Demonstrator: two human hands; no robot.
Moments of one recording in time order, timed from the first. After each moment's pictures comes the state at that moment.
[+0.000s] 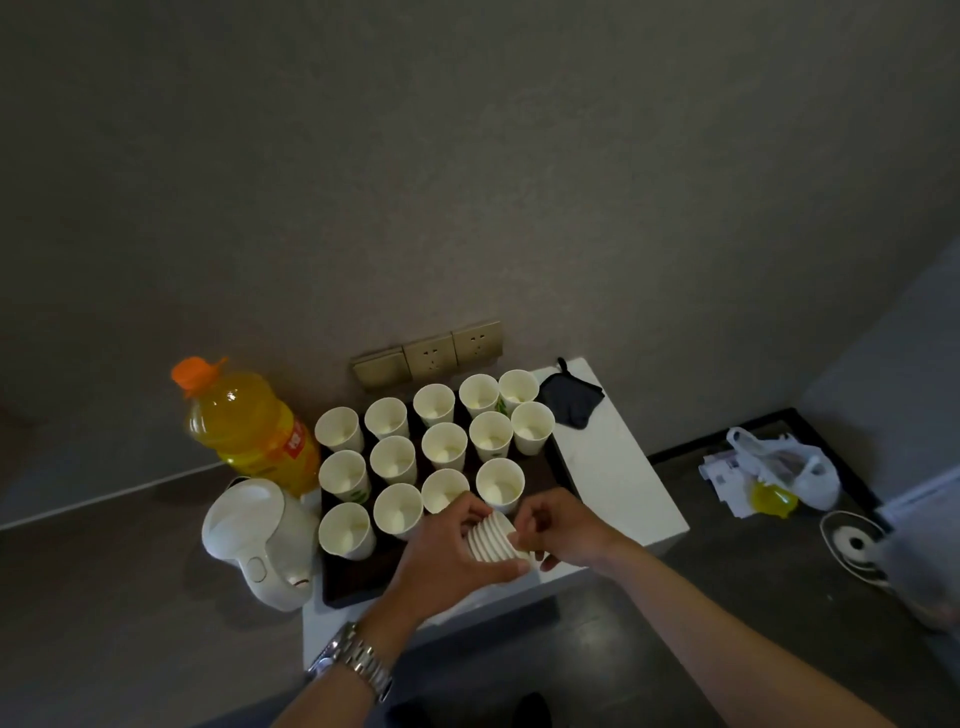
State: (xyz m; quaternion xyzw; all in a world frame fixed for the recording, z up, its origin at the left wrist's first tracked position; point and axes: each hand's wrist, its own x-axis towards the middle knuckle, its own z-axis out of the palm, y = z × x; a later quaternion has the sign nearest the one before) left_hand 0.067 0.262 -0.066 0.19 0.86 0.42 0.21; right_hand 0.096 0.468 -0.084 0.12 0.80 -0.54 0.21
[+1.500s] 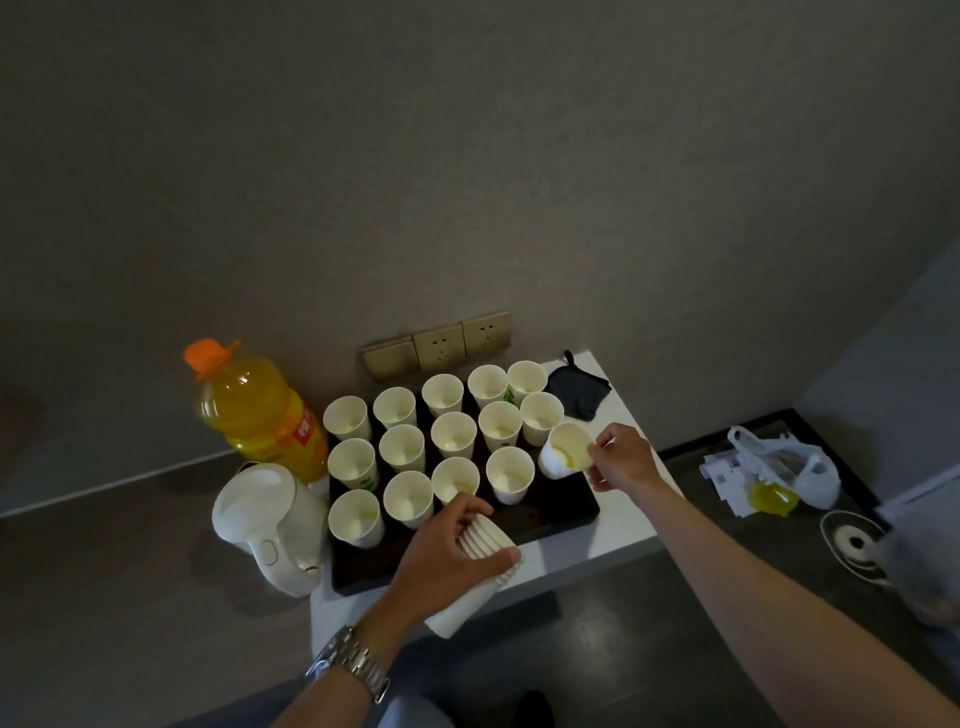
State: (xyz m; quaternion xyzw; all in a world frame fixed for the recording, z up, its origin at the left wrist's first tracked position) left_hand 0.072 0.237 -0.096 0.18 0.84 0.46 0.21; right_hand 0.054 0.531 -0.105 0.38 0.78 -0.50 0.02
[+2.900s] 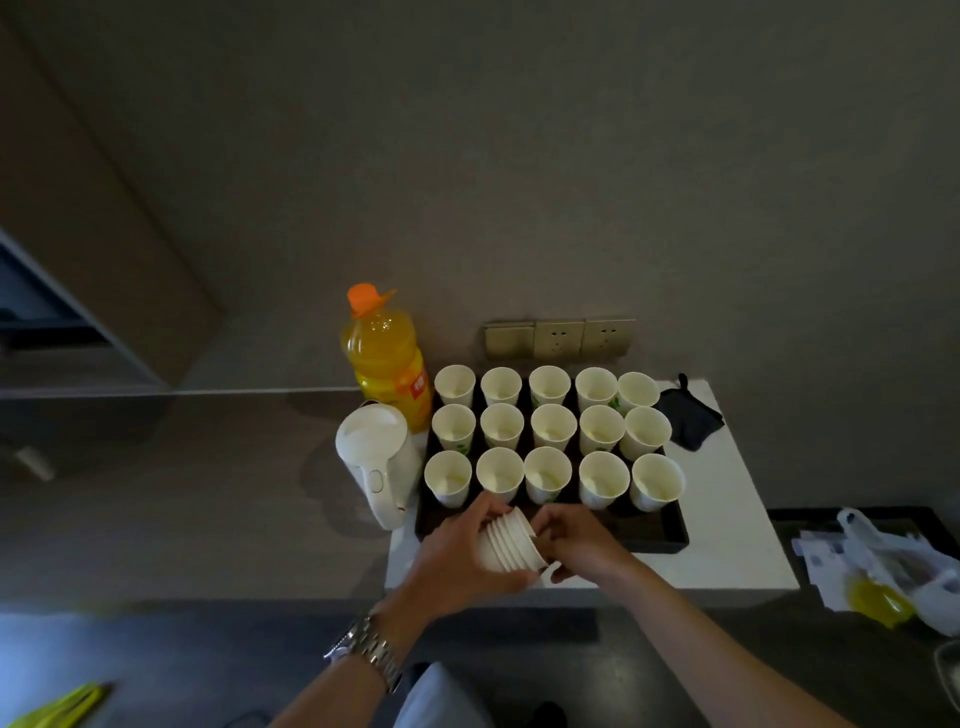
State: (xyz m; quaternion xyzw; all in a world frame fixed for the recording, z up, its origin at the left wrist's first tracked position) left_hand 0.098 0.161 -0.101 0.15 0.90 0.38 0.14; right_hand 0.089 0.367 -0.098 0.09 0.79 -0.55 0.27
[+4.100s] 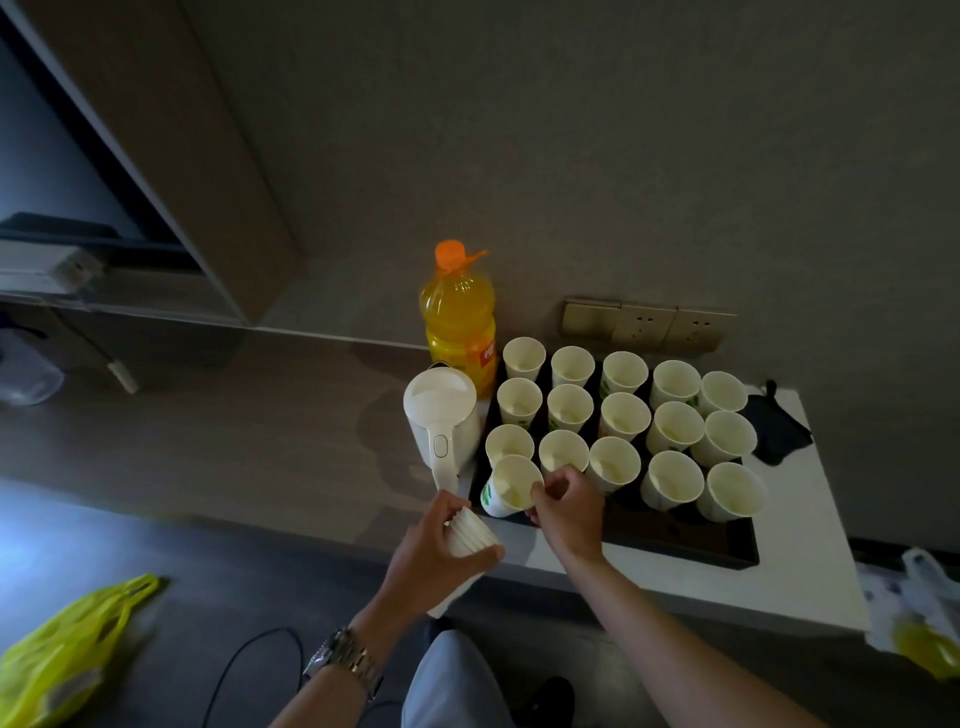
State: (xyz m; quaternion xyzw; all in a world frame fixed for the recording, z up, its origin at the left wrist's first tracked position) left_hand 0.128 0.076 -0.133 -0.07 0.88 0.45 0.14; right_hand 0.064 0.266 -0.149 0.17 0.83 -0.53 0.02
